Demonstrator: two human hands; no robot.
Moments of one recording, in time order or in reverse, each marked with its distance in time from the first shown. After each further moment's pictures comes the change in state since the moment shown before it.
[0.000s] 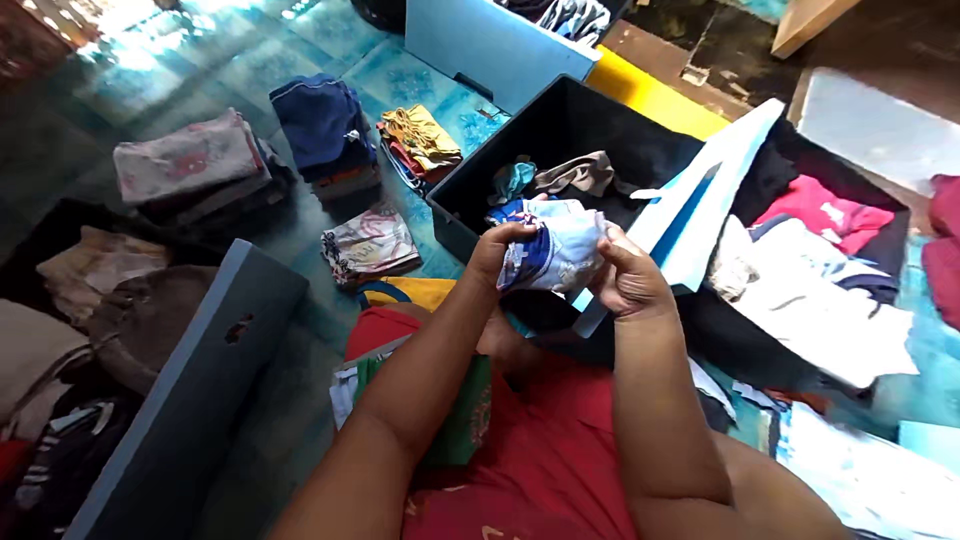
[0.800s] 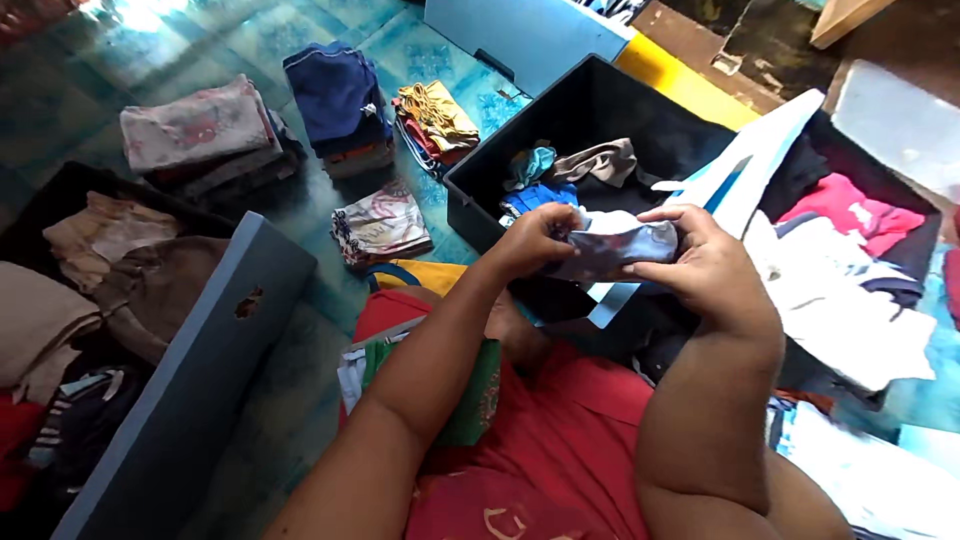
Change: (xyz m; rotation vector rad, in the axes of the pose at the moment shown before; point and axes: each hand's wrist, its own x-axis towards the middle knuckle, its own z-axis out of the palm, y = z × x) left_hand -0.002 0.016 0.006 1.150 -0.242 0.208; right_hand -0.033 -0.057 0.003 -0.993 -0.014 -0.191
